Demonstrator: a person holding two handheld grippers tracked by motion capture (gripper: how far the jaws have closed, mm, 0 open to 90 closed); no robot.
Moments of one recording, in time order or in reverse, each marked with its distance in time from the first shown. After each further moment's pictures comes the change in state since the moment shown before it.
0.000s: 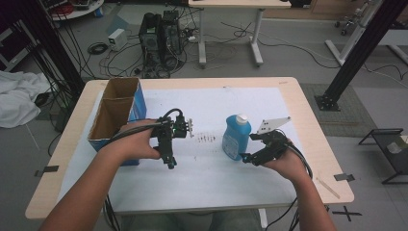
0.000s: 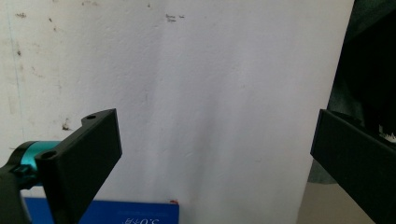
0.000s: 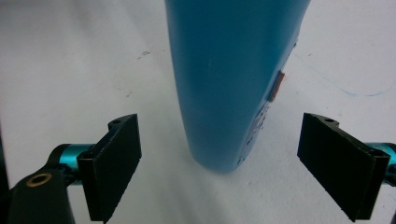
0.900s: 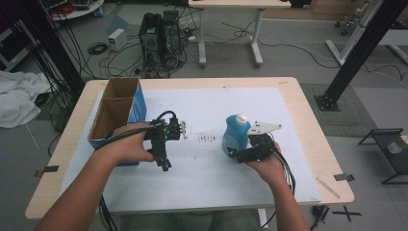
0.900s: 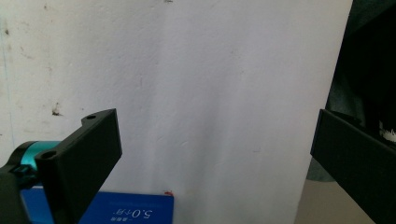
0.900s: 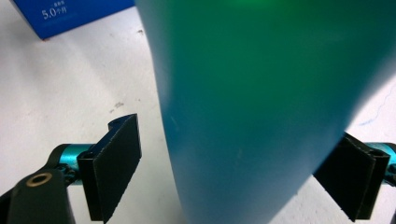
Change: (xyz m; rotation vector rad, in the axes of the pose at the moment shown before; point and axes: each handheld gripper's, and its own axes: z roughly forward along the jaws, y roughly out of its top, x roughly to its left) left arm -0.002 -0.017 0.004 -0.012 -0.005 -0.015; right arm 0.017 0.002 0.034 -0.168 -0.143 0.076
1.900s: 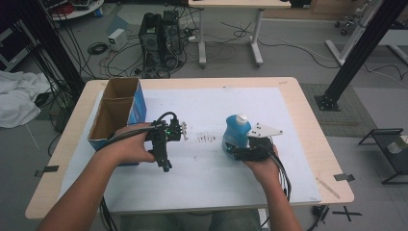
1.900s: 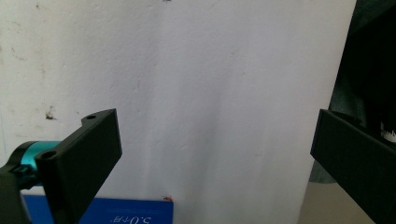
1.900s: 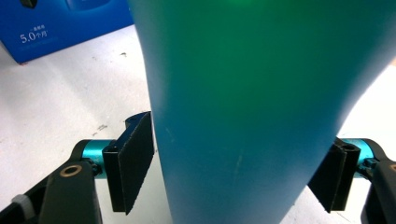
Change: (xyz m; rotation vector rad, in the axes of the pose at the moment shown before) left arm 0.002 0.001 0.006 0.007 -0.013 0.004; right arm 0.006 -0.006 0.005 -0.110 -0.095 0.017
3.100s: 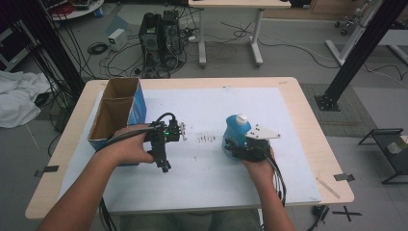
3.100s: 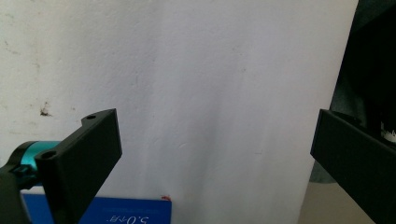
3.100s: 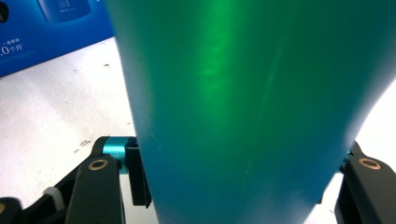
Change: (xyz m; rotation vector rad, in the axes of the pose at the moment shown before) left arm 0.001 -0.003 0.004 -0.004 -0.003 -0.011; right arm 0.005 -0.007 0.009 -0.051 -0.066 0.040
